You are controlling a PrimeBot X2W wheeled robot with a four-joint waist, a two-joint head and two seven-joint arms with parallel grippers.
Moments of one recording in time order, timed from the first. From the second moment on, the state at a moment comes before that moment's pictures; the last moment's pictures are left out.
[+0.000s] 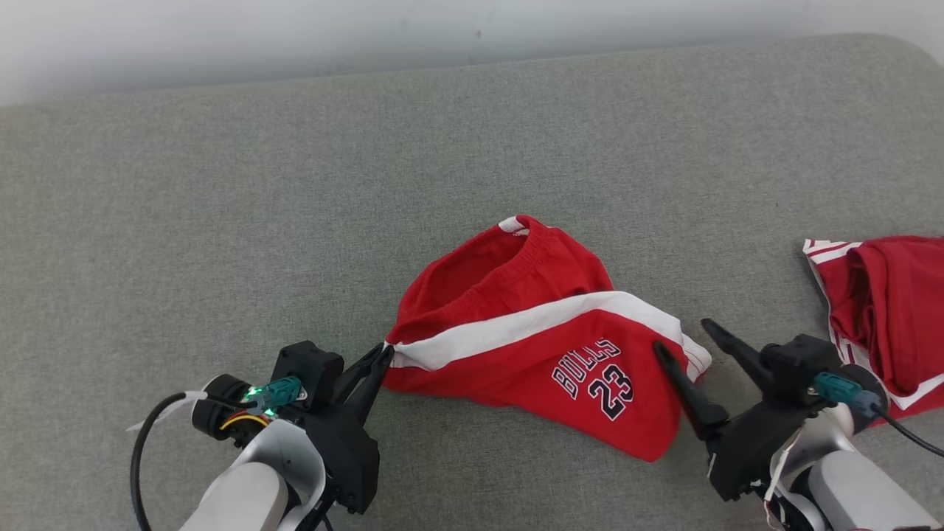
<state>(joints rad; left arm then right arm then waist) -0.49 0.25 -0.54 0.20 -0.35 0.00 0.13 -0.32 -0.49 0.57 0.17 0.44 0.13 -0.03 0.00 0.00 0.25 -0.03</state>
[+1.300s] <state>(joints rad) -0.48 0.28 -0.36 -0.40 -0.36 0.20 -0.05 -0.34 -0.49 0.26 -0.31 0.27 0.13 -0.01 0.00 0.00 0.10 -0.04</state>
